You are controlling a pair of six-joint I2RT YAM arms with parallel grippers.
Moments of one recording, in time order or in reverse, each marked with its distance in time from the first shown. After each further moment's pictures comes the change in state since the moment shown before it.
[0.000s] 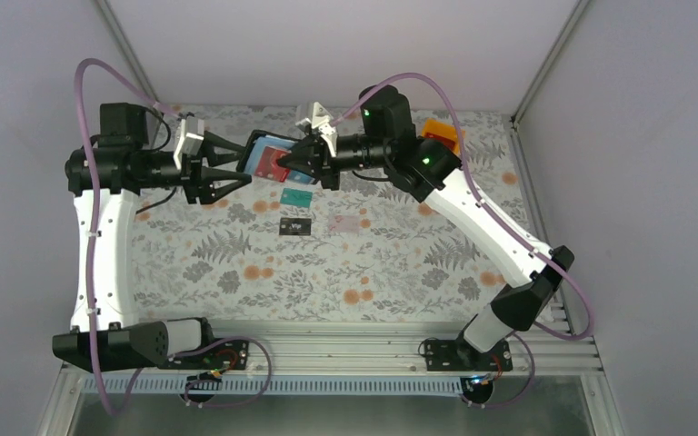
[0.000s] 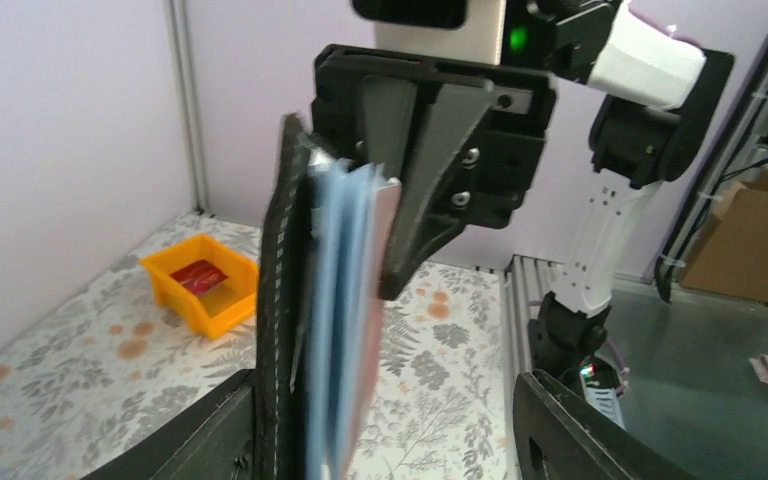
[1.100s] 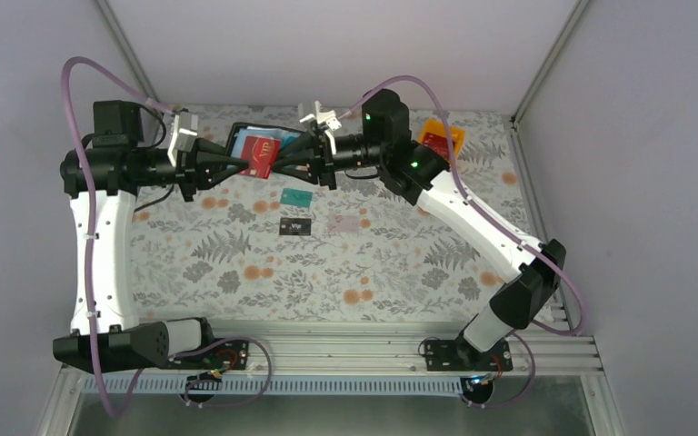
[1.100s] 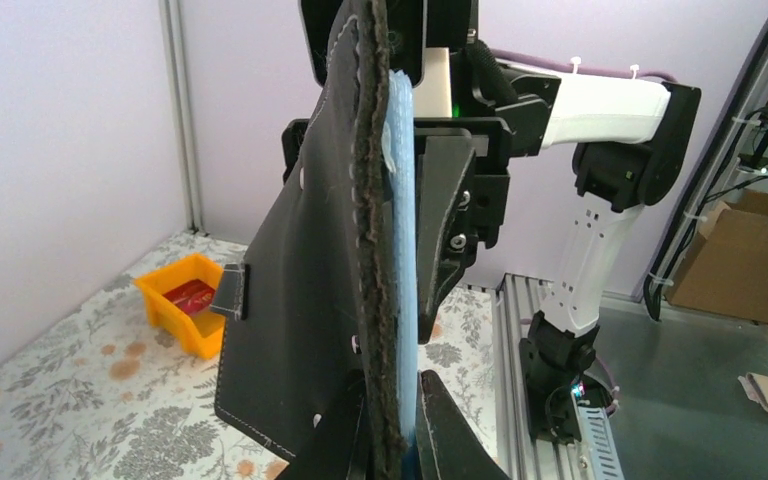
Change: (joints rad) left arm 0.008 -0.006 0.018 0.026 0.054 -0.056; right arm -0.031 0.011 -0.123 0.290 -0.206 0.188
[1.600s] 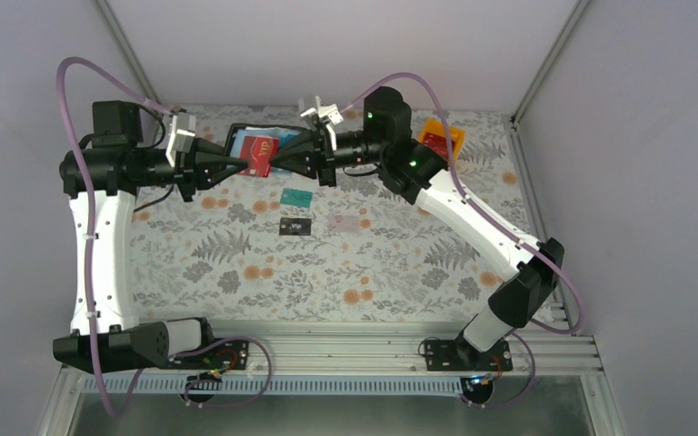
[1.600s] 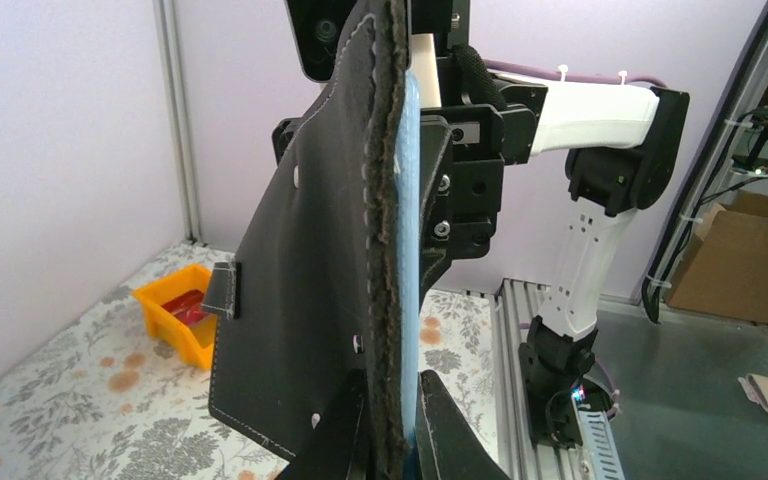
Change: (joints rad) left arm 0.000 0.000 0.000 -0.008 0.021 0.023; right arm 0.000 0.007 -0.014 0.112 -0.037 0.119
